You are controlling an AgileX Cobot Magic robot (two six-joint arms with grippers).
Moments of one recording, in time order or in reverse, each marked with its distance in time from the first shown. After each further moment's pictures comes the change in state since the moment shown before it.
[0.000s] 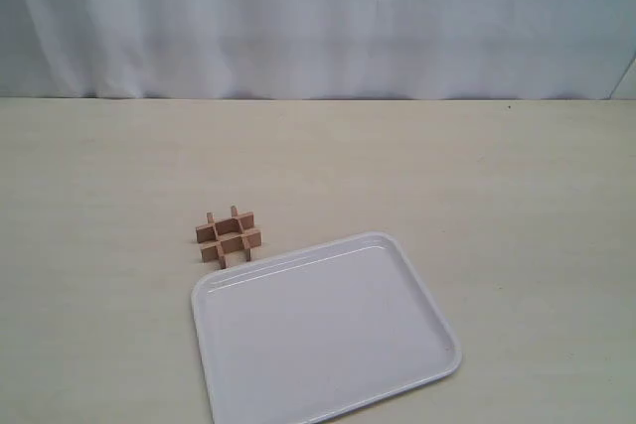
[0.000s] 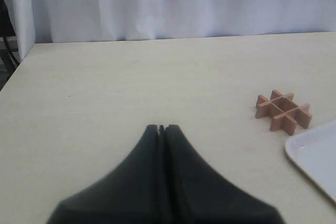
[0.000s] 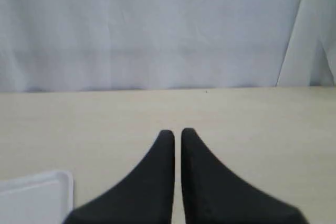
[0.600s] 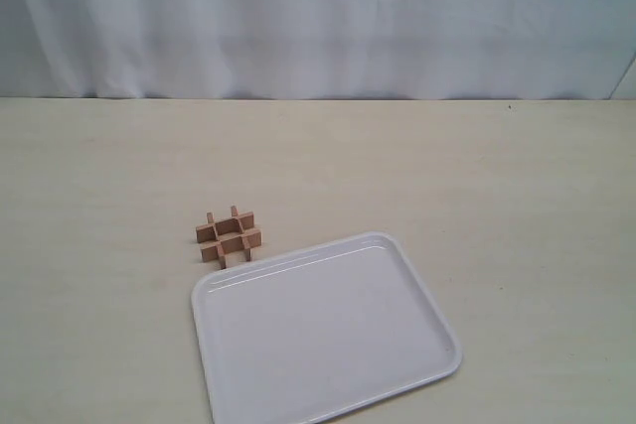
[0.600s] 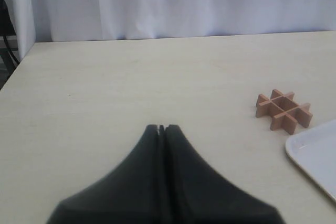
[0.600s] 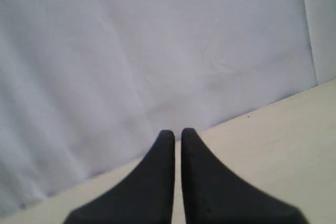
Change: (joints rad) left arm 0.000 0.000 0.000 0.000 0.002 0.002; right arm 0.000 0.000 0.000 0.392 -0.148 0.020
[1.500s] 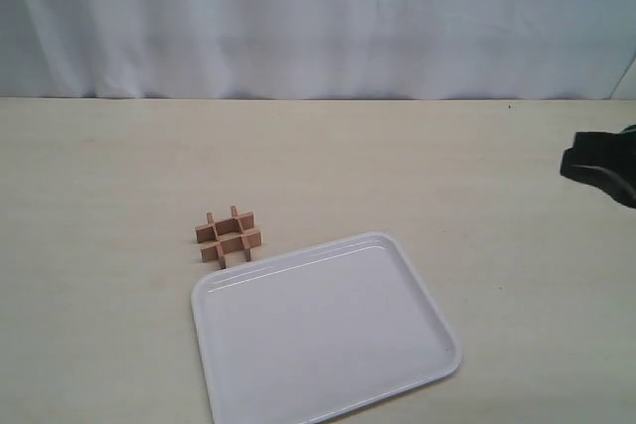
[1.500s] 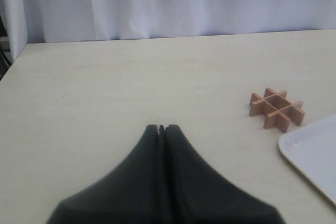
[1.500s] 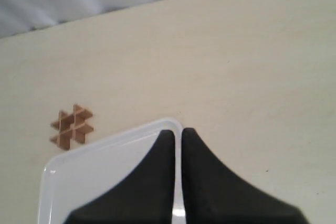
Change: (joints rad) left arm -0.019 0.000 0.000 0.000 0.000 0.000; right arm 0.000 0.979 -0.684 0.354 0.529 -0.506
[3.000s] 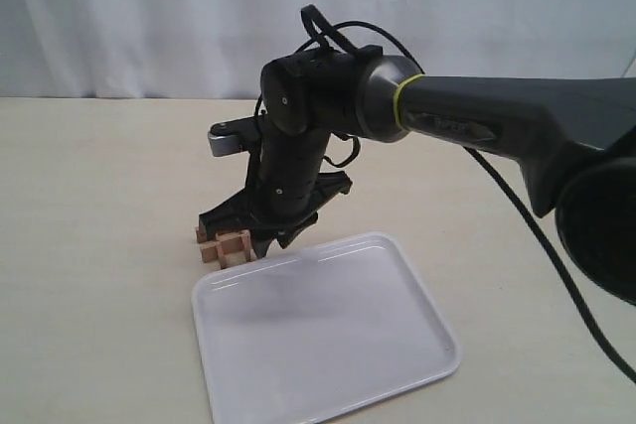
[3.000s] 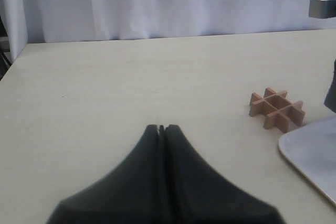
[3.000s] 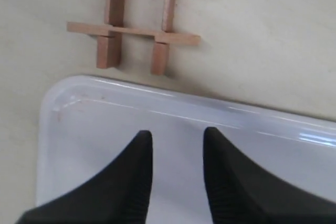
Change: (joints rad) left arm -0.001 0.000 0.000 0.000 0.000 0.000; right arm 0.676 1.260 -1.132 -0.641 0.500 0.611
